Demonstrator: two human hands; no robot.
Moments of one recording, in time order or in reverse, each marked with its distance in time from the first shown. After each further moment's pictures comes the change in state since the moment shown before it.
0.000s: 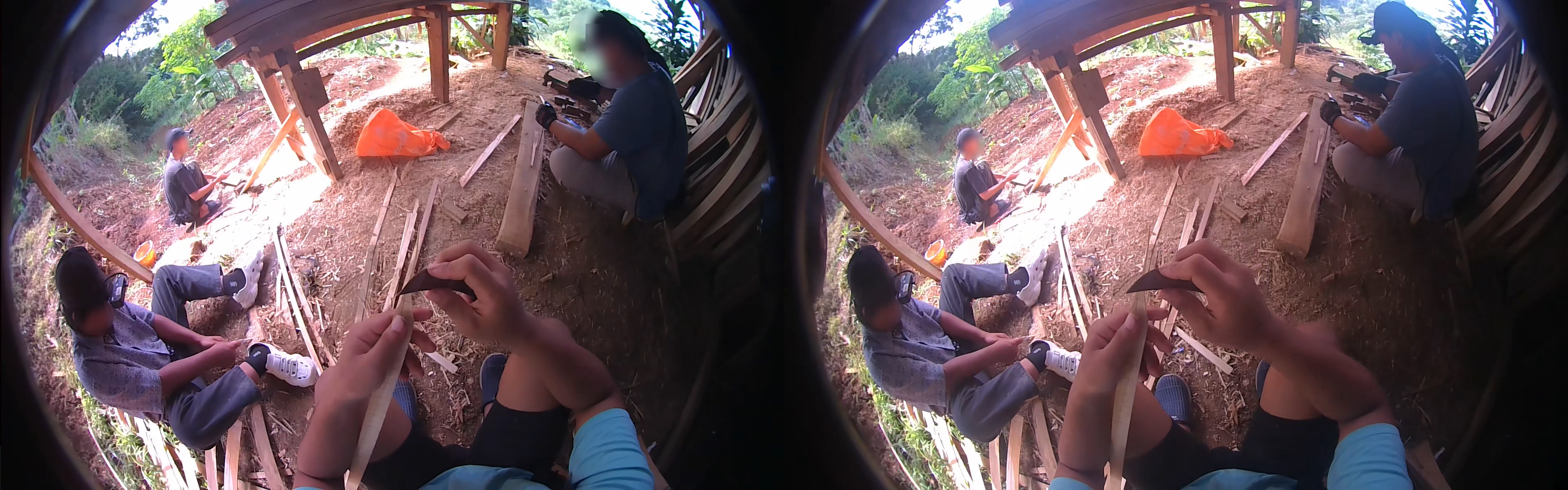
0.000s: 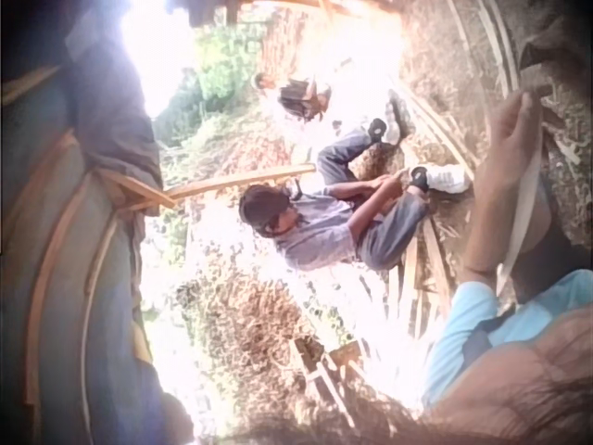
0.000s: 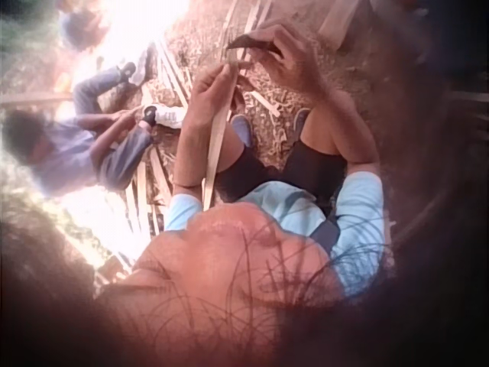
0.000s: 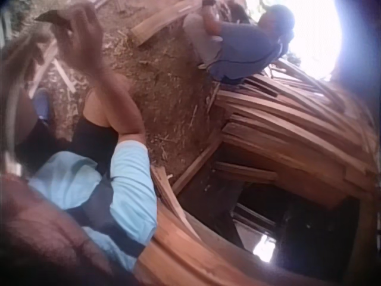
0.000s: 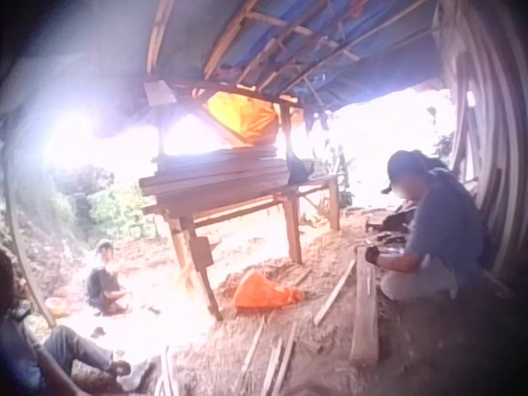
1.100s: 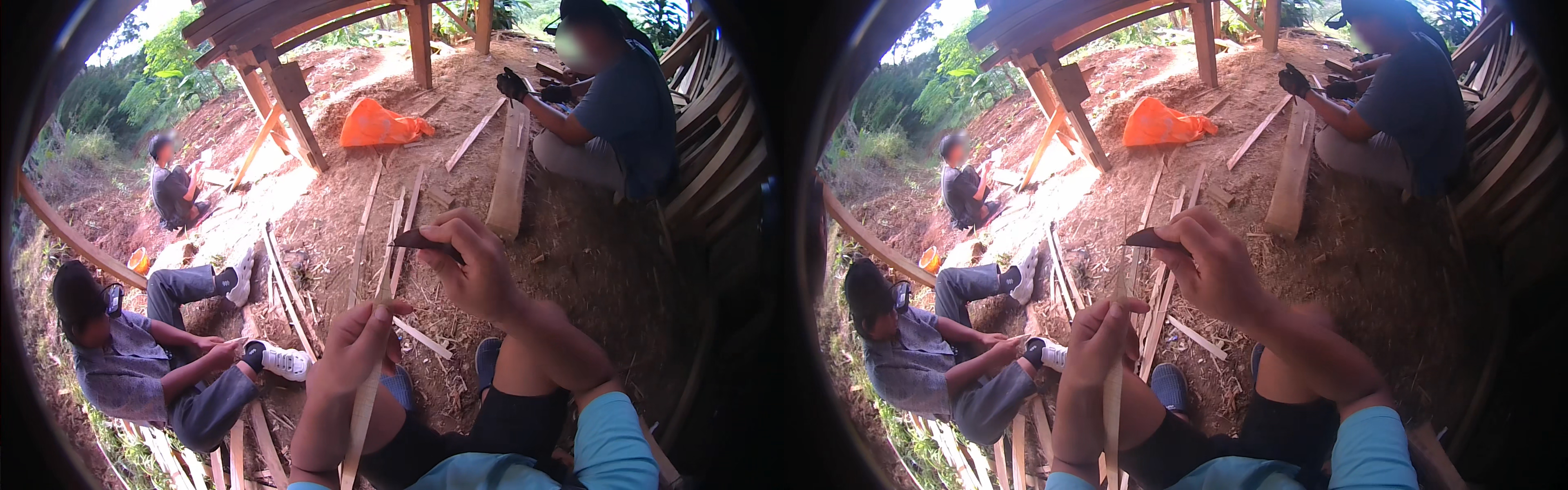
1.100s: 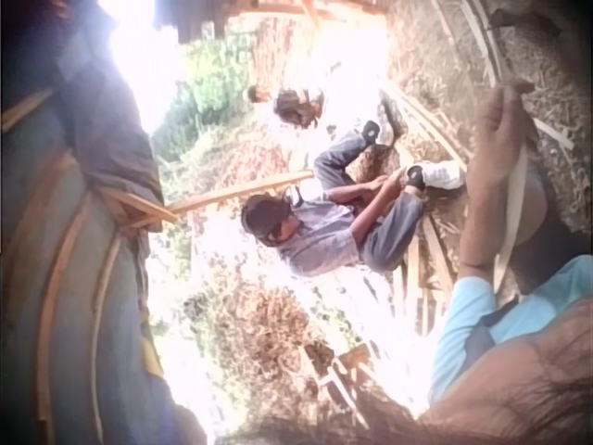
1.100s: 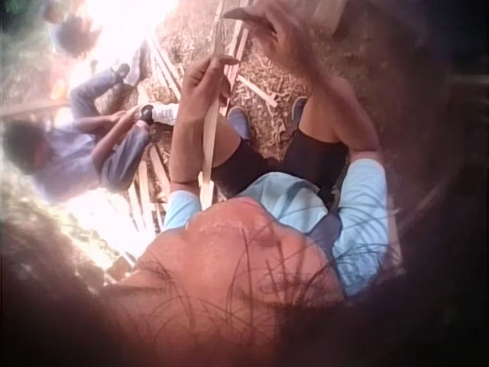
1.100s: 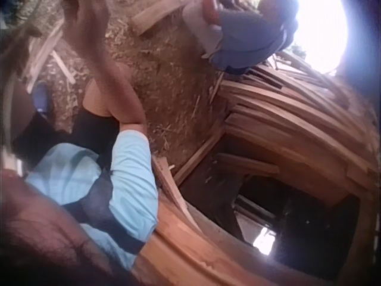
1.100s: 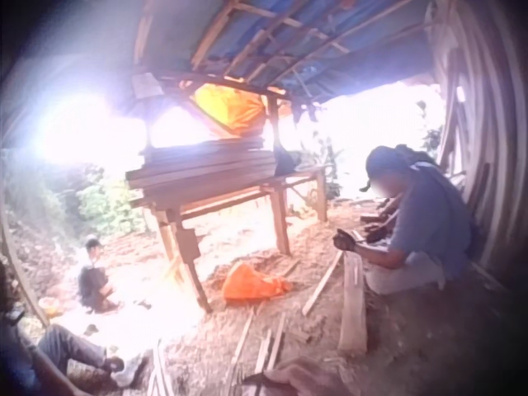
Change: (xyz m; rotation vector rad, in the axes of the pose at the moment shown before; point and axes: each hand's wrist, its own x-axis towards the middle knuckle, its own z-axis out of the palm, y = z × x) left_hand 0.003 -0.006 0.000 0.147 0.038 0.066; right_hand -0.001 0.010 -0.004 -0.120 0.093 0.120
